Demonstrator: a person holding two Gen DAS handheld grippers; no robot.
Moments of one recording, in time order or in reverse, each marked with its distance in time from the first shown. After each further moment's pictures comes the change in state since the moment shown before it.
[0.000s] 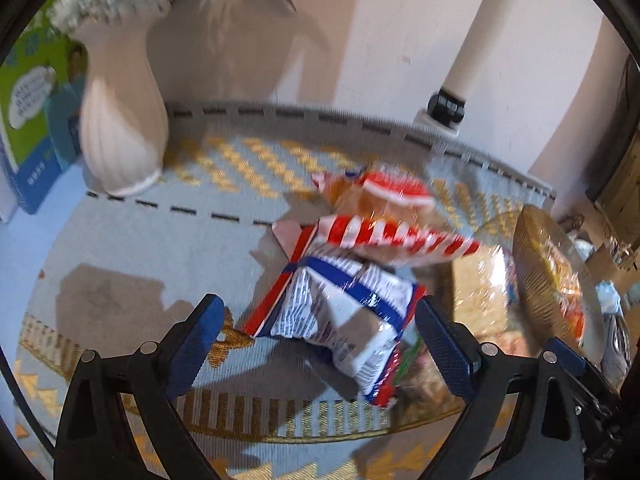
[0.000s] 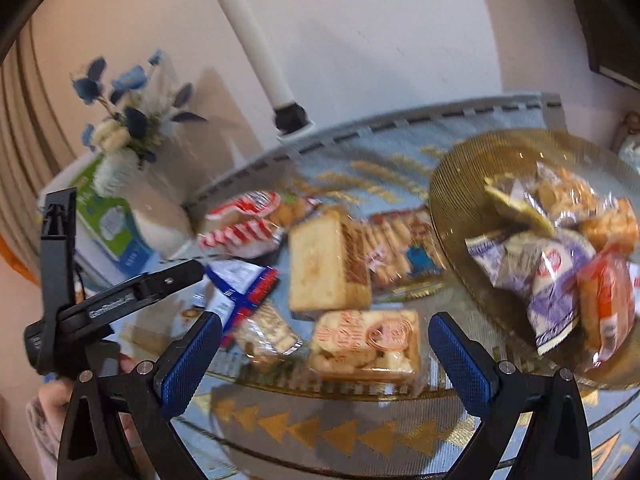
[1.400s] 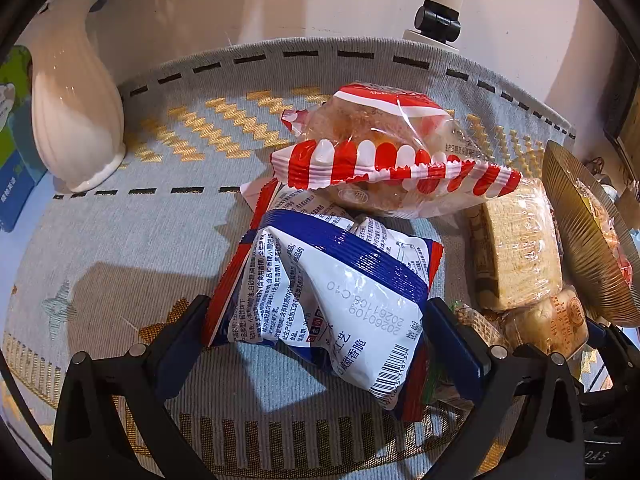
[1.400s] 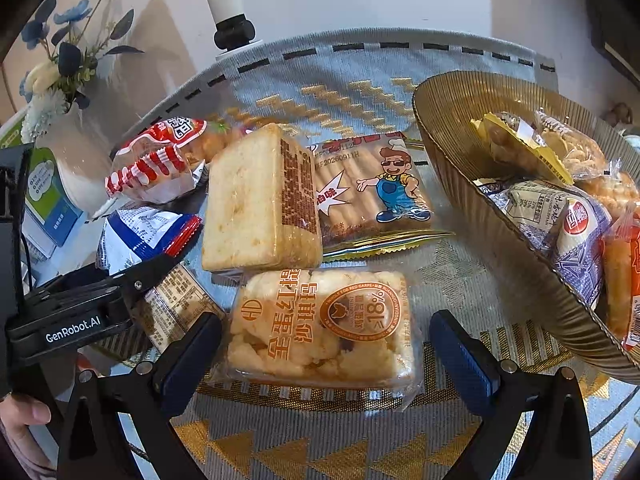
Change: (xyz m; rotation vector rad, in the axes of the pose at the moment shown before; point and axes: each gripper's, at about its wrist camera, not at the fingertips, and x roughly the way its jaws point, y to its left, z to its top) left arm 0.049 -0.031 -0.017 0.133 0.070 0.065; right arm 0.054 -0.015 -0.019 -0.041 0.129 -0.207
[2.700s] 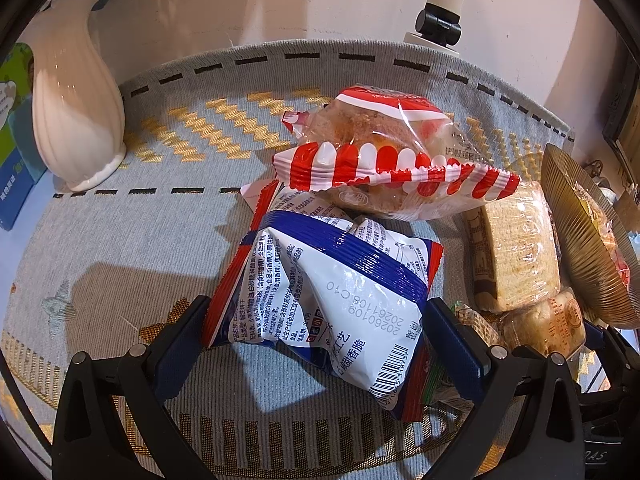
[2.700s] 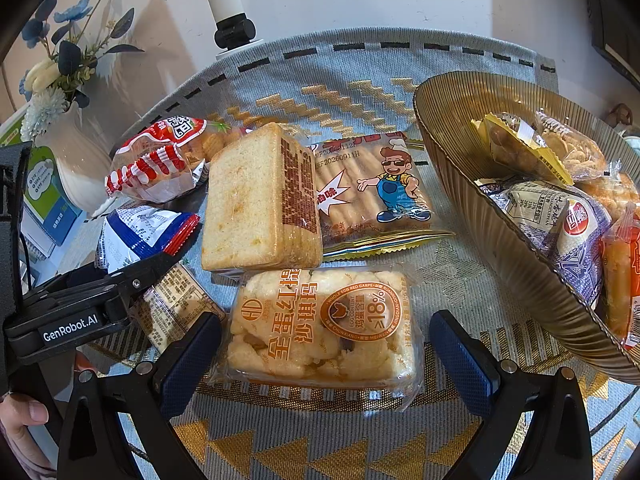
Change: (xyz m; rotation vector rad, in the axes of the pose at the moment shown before) left arm -0.001 0.002 -0.001 -0.010 -0.006 -0.011; right arm 0.000 0.002 0.001 -0.003 0.000 0.003
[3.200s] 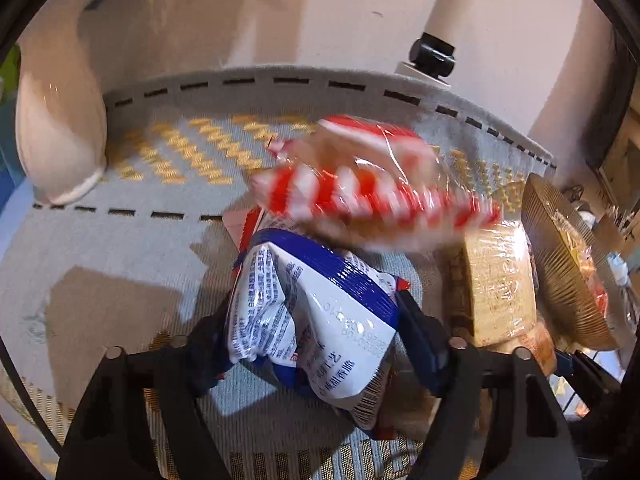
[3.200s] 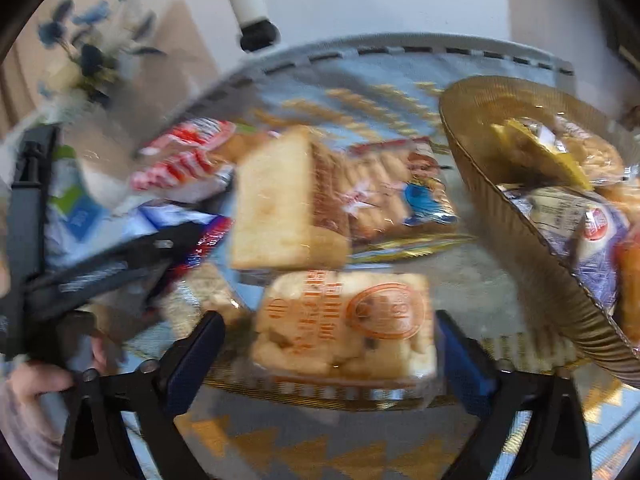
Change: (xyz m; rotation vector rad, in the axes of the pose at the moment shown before) left arm 0.002 0.003 0.017 -0.022 -0.057 -0.089; right arm 0.001 0.001 0.002 -0.009 -0.028 0.120
